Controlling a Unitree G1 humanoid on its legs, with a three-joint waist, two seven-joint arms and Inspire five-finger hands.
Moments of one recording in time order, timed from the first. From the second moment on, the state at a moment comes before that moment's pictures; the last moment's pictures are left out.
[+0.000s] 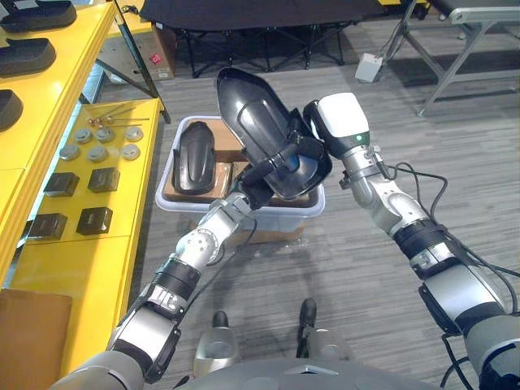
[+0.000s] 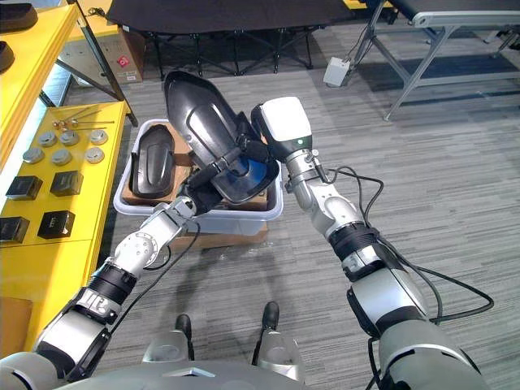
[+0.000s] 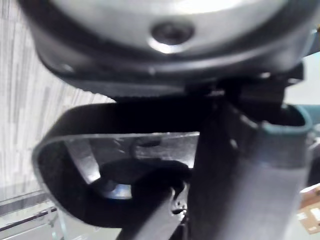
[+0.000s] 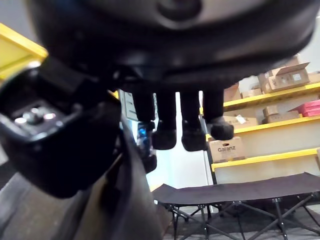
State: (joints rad) left arm -0.47 0.22 -0.34 0.36 -1.29 0.15 0.02; right arm -0.74 -0.49 0.48 0.59 -0.80 -0.17 -0.47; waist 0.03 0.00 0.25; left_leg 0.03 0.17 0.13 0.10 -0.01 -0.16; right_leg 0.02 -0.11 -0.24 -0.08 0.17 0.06
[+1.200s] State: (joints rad) left arm -0.03 0.09 -0.19 -0.05 -0.53 -0.18 0.27; right arm -0.13 -0.30 0.19 -0.09 -0.30 -0.35 -0.51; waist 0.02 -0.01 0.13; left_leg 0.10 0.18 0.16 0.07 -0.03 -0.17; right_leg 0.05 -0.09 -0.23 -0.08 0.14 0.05
